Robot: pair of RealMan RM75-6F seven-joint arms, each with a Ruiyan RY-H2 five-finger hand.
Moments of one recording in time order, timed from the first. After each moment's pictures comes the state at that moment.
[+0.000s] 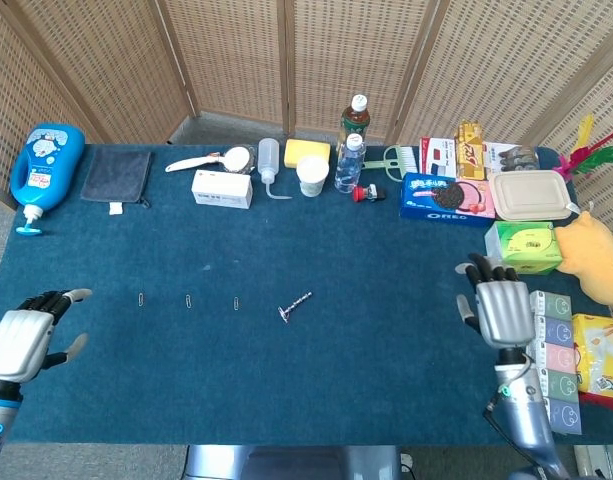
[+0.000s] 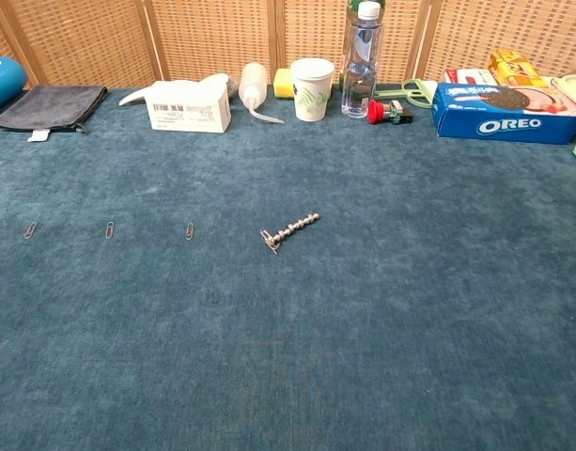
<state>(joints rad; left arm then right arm) -0.17 -1.12 -0.02 -1.65 1.53 1.40 0.06 0.42 -1.37 0.01 -1.62 -1.26 1.59 -0.40</state>
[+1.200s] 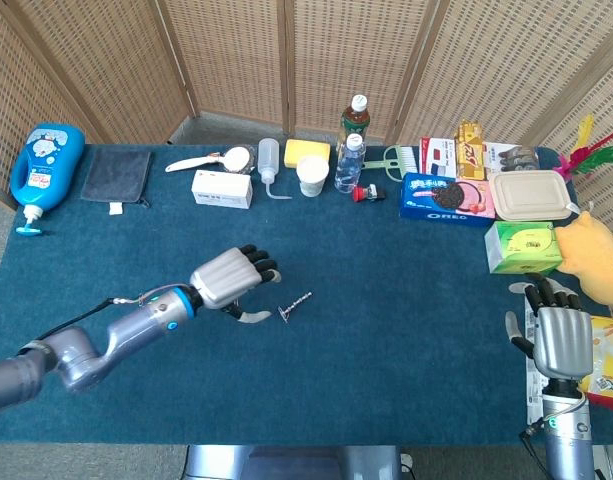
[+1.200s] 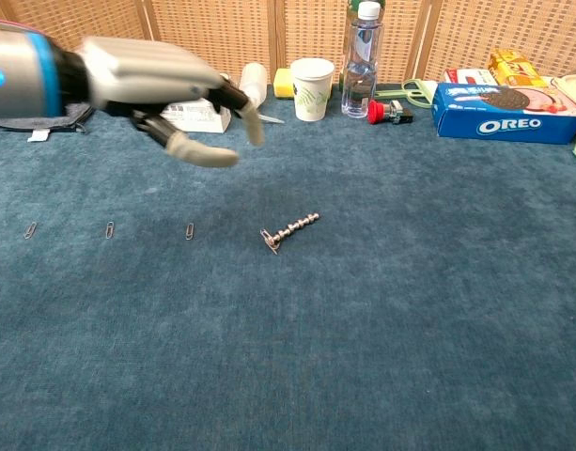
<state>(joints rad) -0.93 -1.34 -0.18 -1.49 1.61 0.65 0.10 0.21 -1.33 0.07 -1.59 -1.35 1.65 -0.23</state>
